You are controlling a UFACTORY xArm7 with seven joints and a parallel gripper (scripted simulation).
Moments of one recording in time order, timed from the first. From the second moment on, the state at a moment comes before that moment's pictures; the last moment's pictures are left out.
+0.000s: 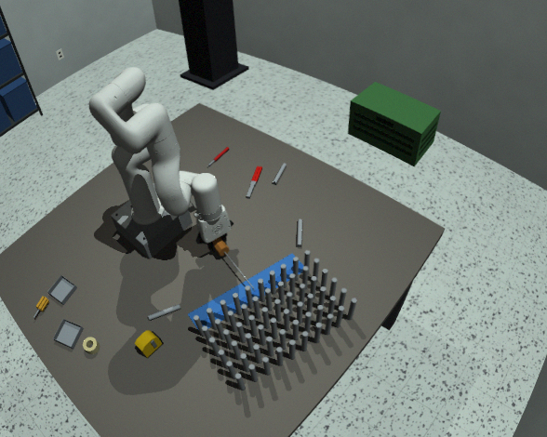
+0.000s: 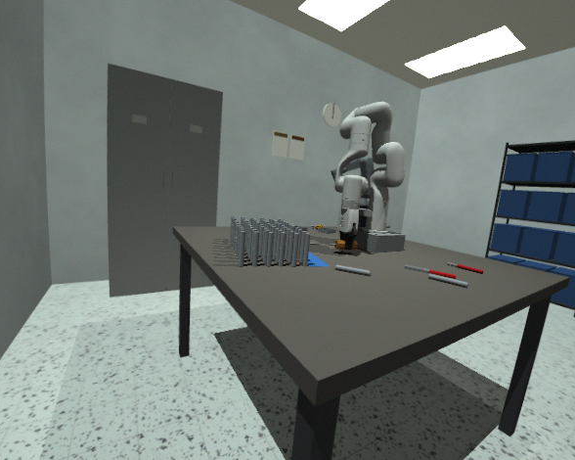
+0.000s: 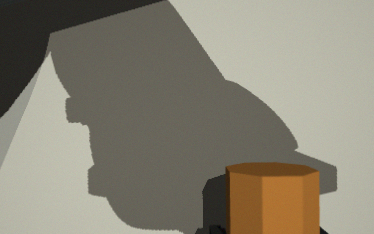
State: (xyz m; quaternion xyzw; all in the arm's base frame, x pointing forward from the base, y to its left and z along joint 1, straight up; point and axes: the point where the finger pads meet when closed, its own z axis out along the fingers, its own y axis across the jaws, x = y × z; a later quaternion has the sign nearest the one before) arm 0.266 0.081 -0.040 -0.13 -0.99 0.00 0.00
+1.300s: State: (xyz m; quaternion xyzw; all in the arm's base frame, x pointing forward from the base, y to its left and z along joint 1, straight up) arm 0.258 0.053 -0.040 -0.13 -0.99 -0.01 0.00
